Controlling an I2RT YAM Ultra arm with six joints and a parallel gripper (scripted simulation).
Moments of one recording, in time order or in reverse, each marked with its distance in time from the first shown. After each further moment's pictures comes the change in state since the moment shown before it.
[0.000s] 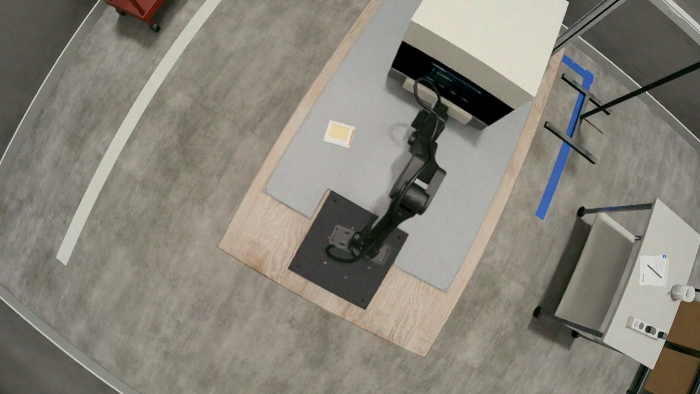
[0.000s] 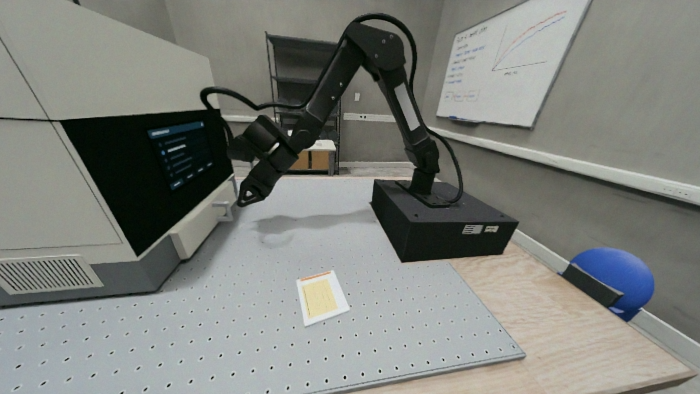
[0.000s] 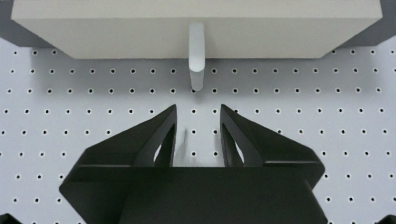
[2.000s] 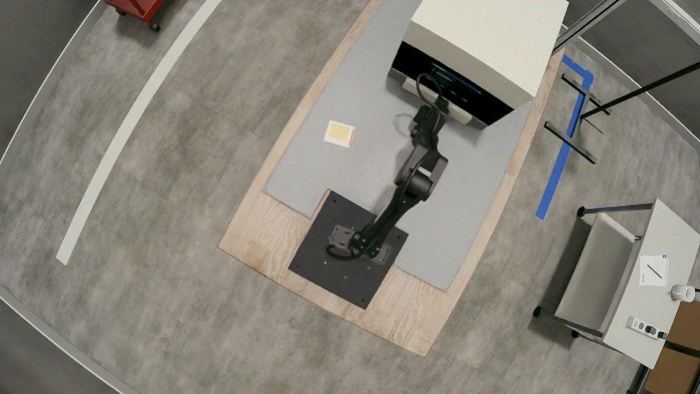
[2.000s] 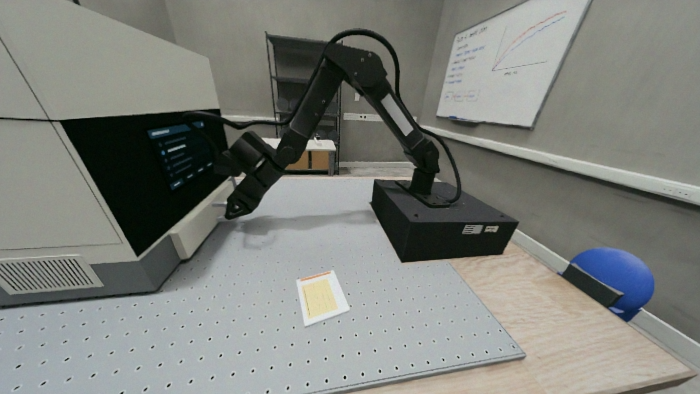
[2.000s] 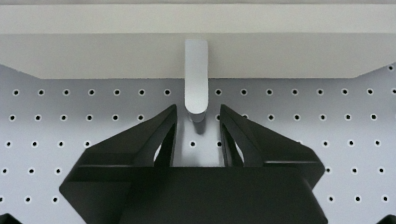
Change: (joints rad) arm -0.003 0.201 0.178 0.023 -0.002 -0.002
